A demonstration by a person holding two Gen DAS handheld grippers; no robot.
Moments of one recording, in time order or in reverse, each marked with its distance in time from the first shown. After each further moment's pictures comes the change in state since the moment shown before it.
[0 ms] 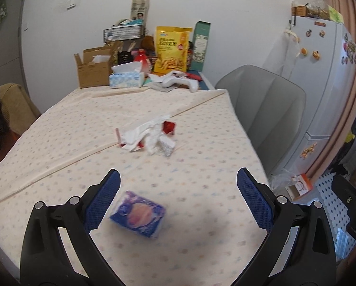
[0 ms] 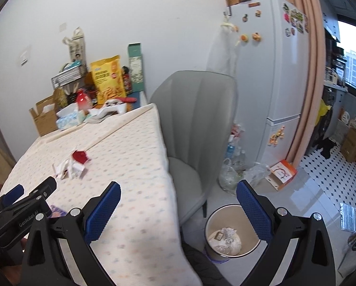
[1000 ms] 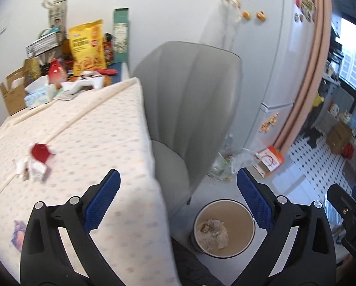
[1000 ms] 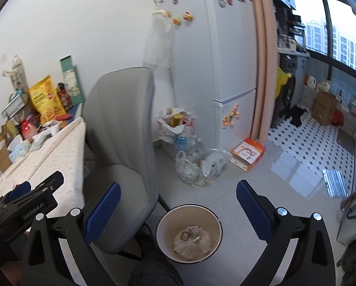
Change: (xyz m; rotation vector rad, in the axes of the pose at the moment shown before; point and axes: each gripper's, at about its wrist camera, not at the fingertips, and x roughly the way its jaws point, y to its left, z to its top) left arm 0.061 -0.212 0.017 0.210 0.074 -0.223; right arm 0.043 -0.187 0.016 0.214 0.040 -0.190
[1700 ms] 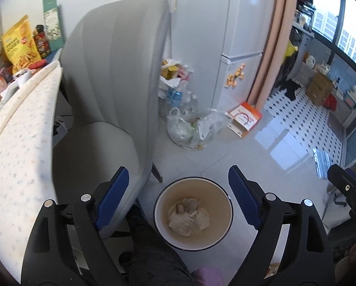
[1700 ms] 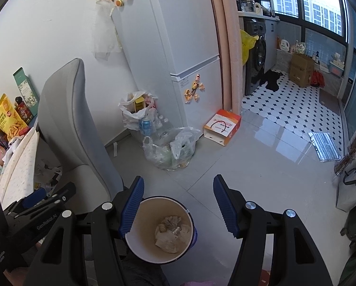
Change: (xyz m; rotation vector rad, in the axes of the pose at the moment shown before) left arm 0.106 -0.139 -0.021 0.200 0.205 -0.149; right arm 0.078 -0.128 -0.012 0.191 0.129 -0.119
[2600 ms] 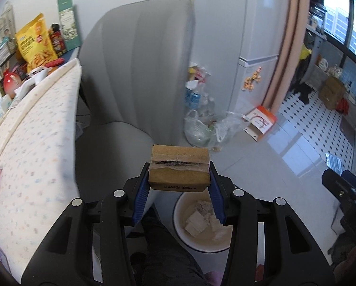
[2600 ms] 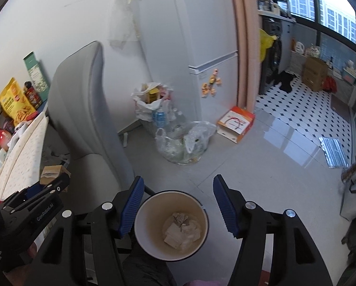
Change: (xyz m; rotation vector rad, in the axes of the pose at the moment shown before) left arm 0.005 0.020 -0.003 -0.003 0.001 0.071; right arm 0.020 0.036 -0.005 -0.057 0.038 0.037
